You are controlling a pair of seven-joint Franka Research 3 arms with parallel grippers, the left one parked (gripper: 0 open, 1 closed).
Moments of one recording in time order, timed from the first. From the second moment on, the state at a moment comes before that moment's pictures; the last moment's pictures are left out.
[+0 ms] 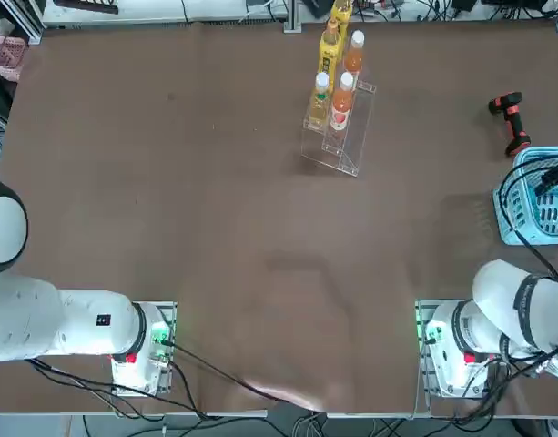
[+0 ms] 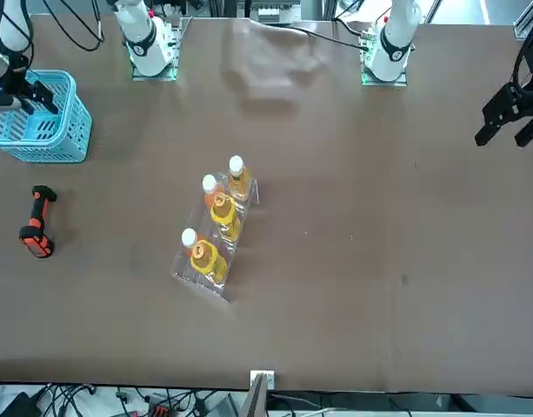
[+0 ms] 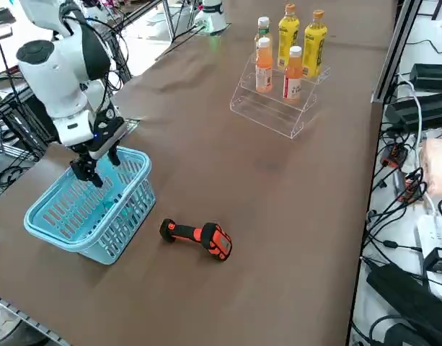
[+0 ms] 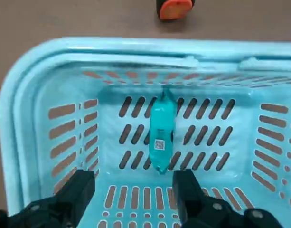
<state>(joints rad) -0.67 -0.24 -0.08 -2.59 -0.08 2.35 -0.72</state>
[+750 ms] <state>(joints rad) -0.74 -0.11 -0.08 -2.60 -0.08 2.49 -0.80</state>
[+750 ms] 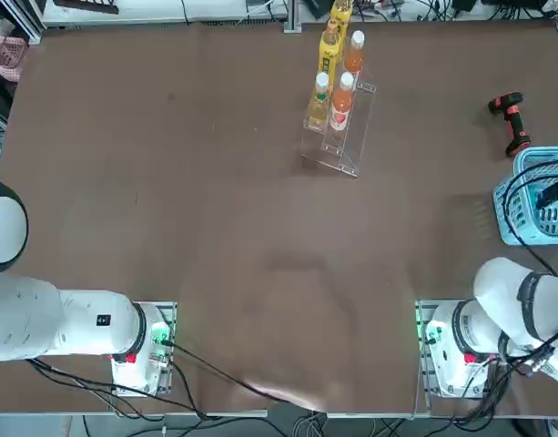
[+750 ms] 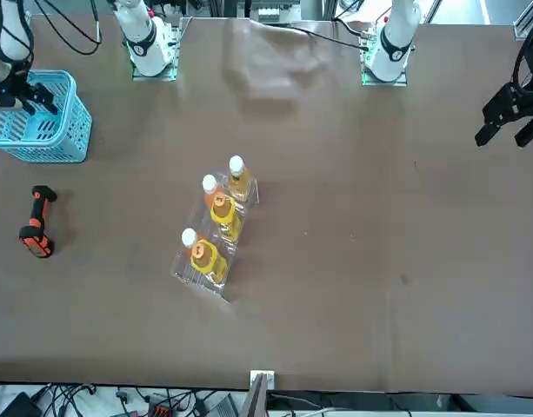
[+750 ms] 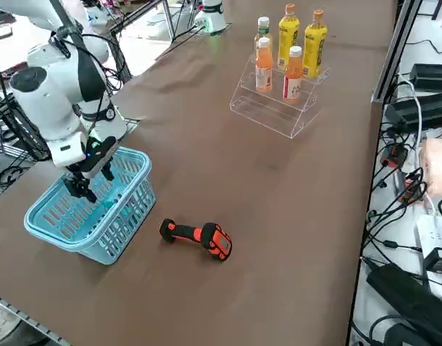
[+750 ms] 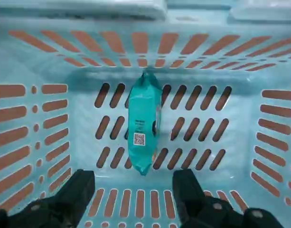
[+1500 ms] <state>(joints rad) -0.77 0.00 -0.08 -2.60 -0.08 2.60 -0.83</state>
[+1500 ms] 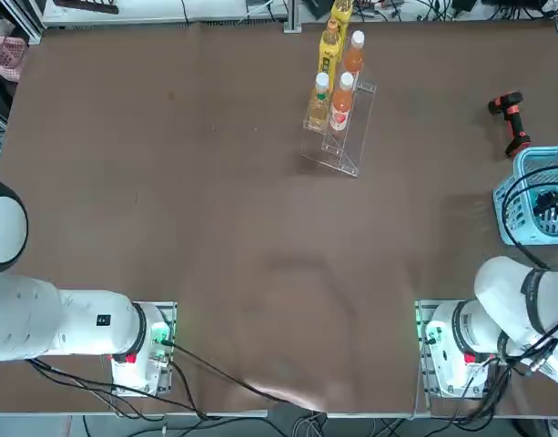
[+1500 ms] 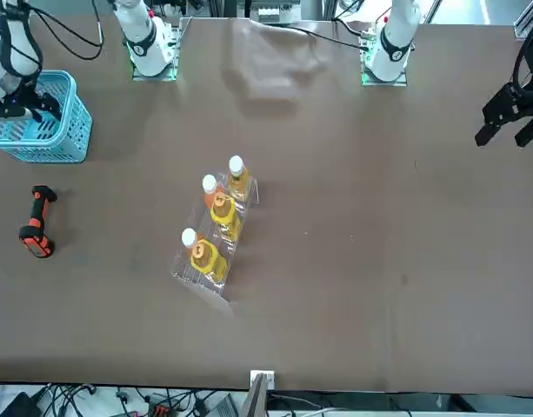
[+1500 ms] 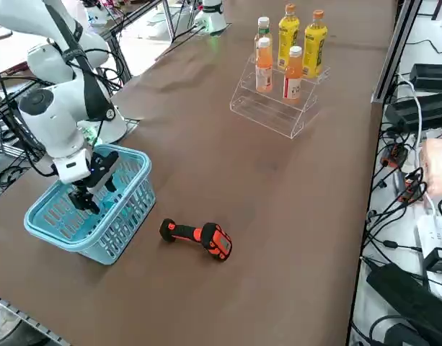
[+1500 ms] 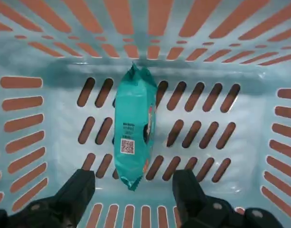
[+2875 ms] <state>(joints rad) -0.78 0.11 -0.08 -2.60 -0.08 2.69 -0.83</state>
